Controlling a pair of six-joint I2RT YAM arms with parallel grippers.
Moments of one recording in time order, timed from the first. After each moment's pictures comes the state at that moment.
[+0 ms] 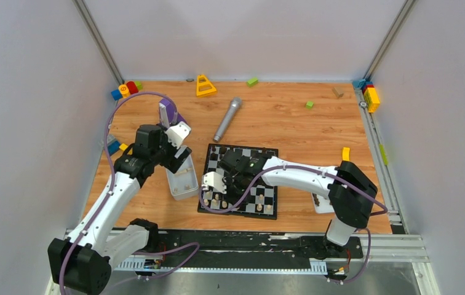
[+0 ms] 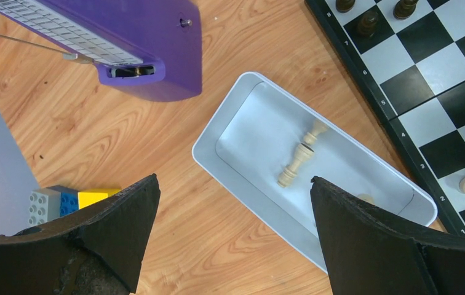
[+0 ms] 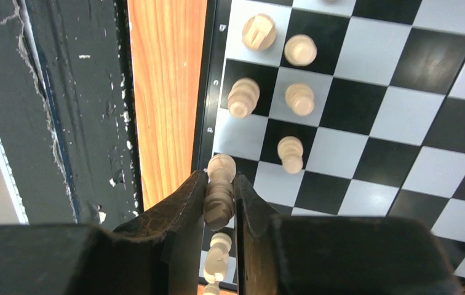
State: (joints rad) left arm -0.26 0.97 0.80 -0.54 0.06 0.47; right arm 1.07 1.69 1.19 -0.73 -0.34 -0.47
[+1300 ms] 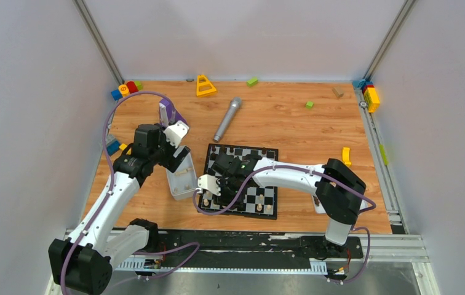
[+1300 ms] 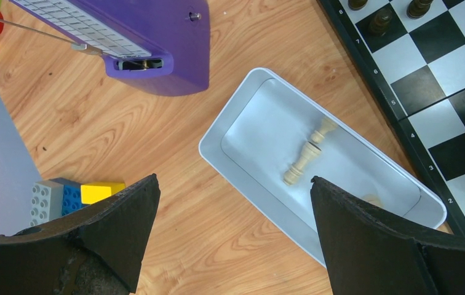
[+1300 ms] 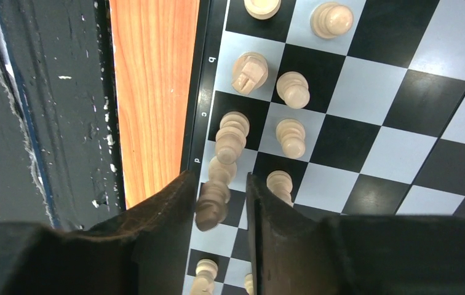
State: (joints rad) left arm -0.24 0.97 0.80 -0.54 0.05 0.46; right arm 1.10 1.78 1.26 -0.70 -0.31 -0.49
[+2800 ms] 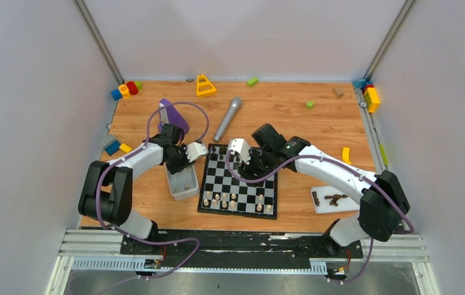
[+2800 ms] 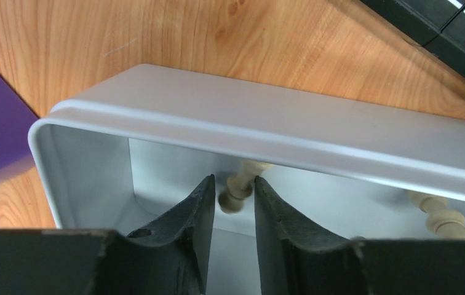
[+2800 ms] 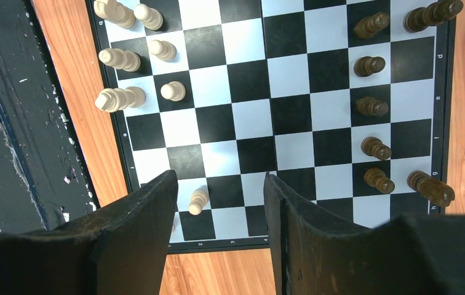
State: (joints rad) left arm -0.24 1.52 0.82 -0.52 0.17 0.90; right arm 0.78 1.47 1.11 -0.64 -0.39 -0.44
